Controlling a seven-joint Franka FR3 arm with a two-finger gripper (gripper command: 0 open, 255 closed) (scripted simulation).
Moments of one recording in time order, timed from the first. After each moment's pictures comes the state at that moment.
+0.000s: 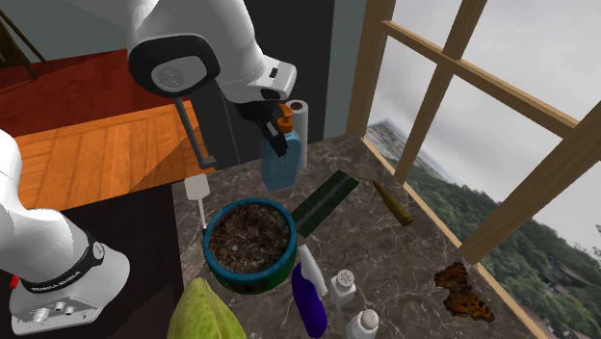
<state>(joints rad) 0.15 -0.31 -0.03 -2.63 0.14 2.59 -0.13</state>
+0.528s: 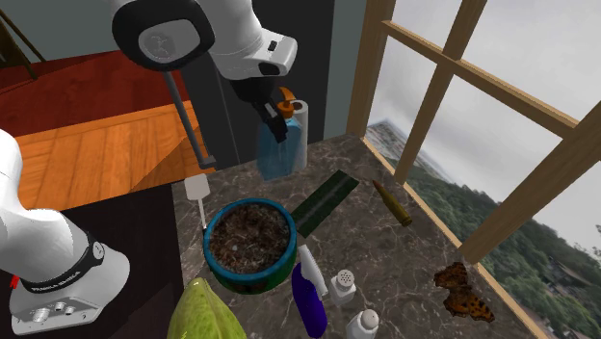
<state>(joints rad) 0.14 -0.37 -0.03 -2.57 0.12 2.46 -0.11</state>
